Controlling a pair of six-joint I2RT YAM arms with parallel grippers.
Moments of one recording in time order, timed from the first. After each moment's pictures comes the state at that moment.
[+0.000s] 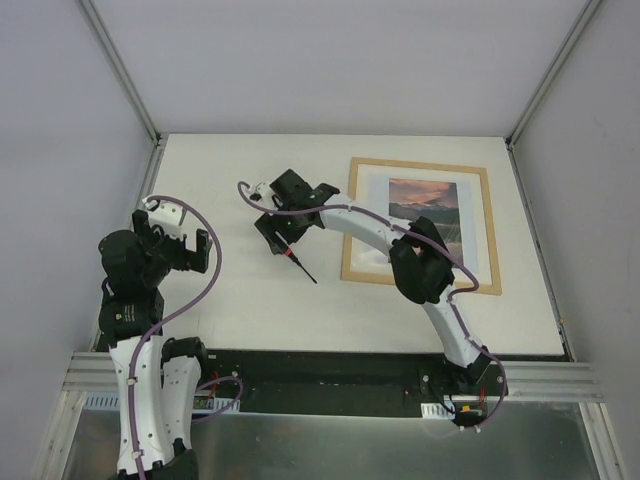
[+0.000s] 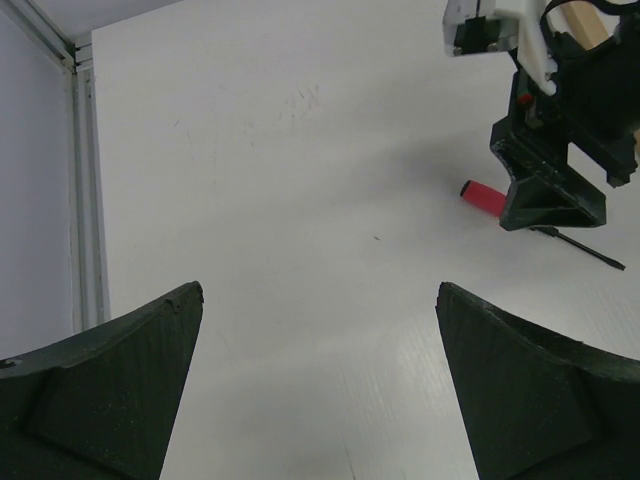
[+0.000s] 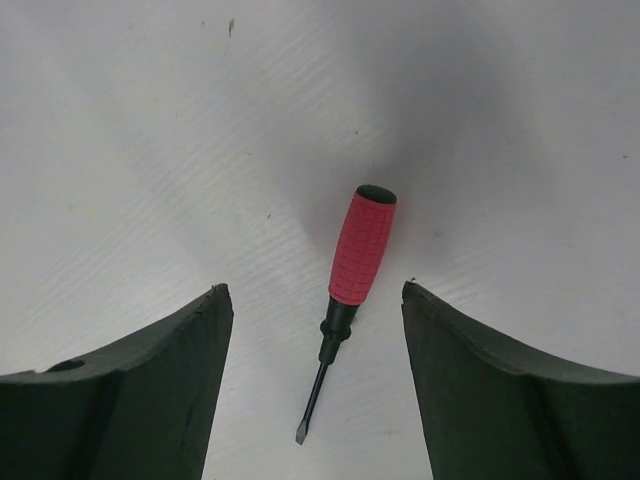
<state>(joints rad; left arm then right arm) 0.23 0.54 0.80 -0.61 0.44 0.25 0.88 2.23 1.94 -0.68 -0.21 -0.04</state>
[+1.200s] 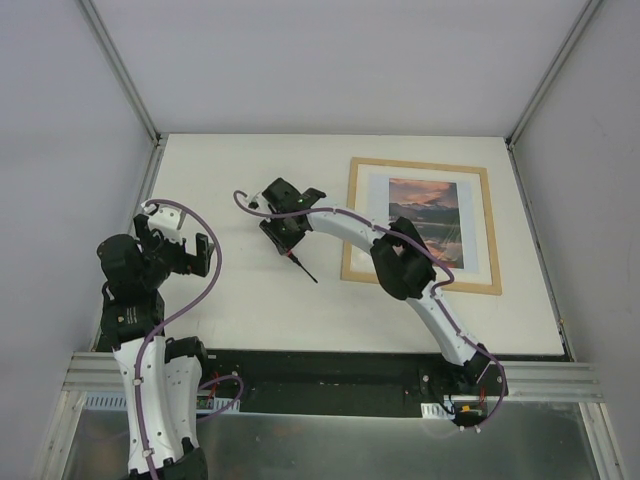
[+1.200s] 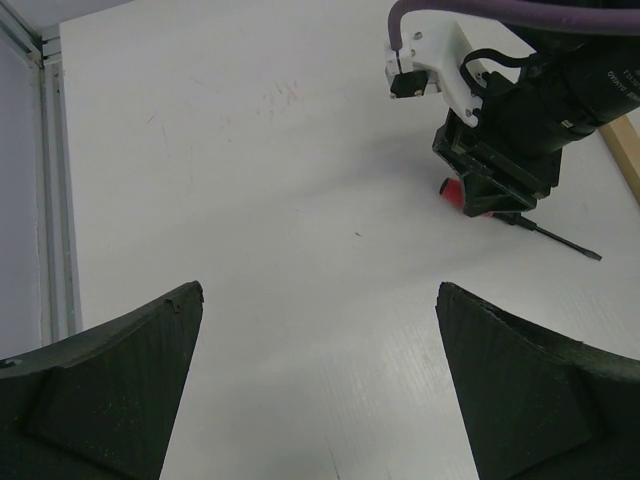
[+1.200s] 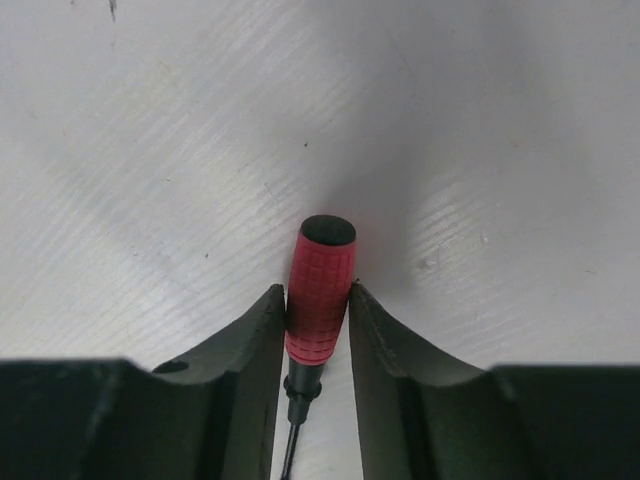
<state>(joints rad) 0.29 0.52 0.76 -0.61 0.54 0.24 0.90 2.42 2.08 -0.76 -0.13 -0.02</state>
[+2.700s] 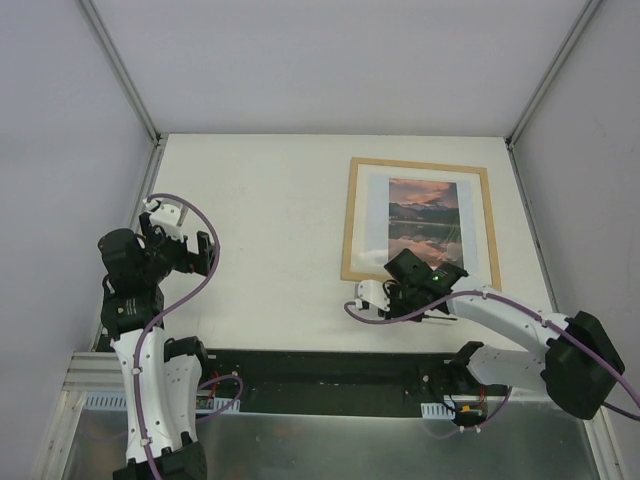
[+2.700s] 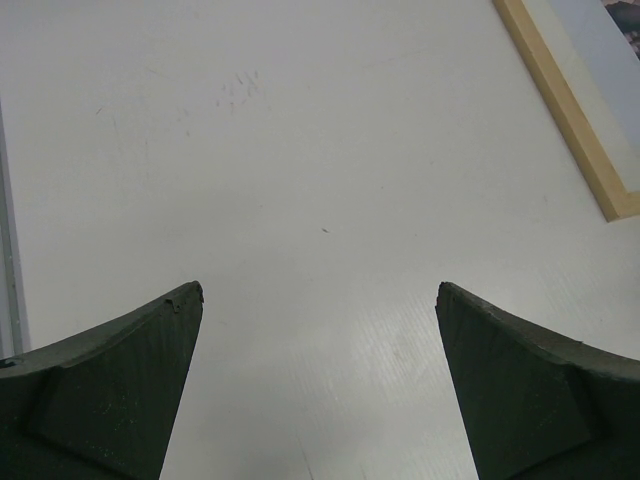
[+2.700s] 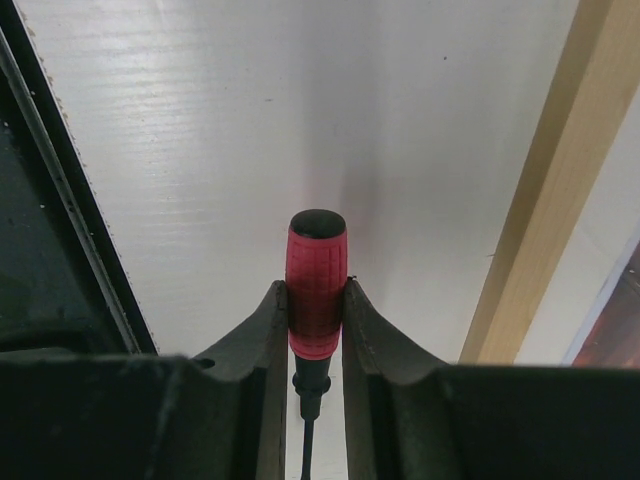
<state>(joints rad) 0.31 0.58 0.75 -0.60 0.63 0.21 0.79 1.13 0.66 -0.79 -0.14 -0.76</state>
